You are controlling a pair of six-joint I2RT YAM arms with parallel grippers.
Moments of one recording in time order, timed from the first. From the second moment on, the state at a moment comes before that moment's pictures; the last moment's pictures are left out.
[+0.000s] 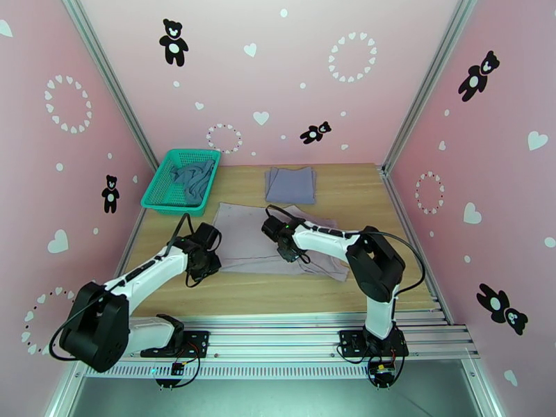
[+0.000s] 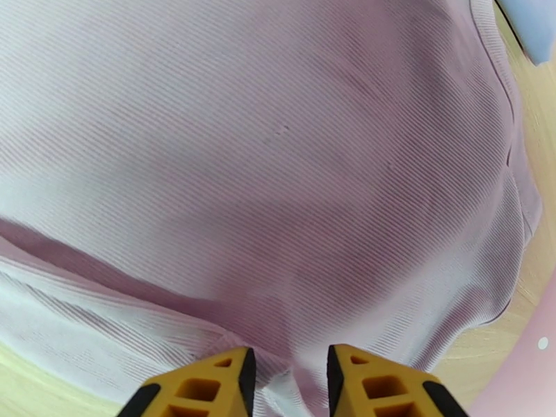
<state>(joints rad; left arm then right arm) -0.38 1.34 0.73 -0.78 -0.03 -0.85 0.84 1.91 1.29 -0.87 0.39 0.21</state>
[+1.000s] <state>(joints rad) -0.38 1.40 0.78 -0.78 -0.11 -0.83 0.83 1.91 1.28 -0.85 0.37 0.21</state>
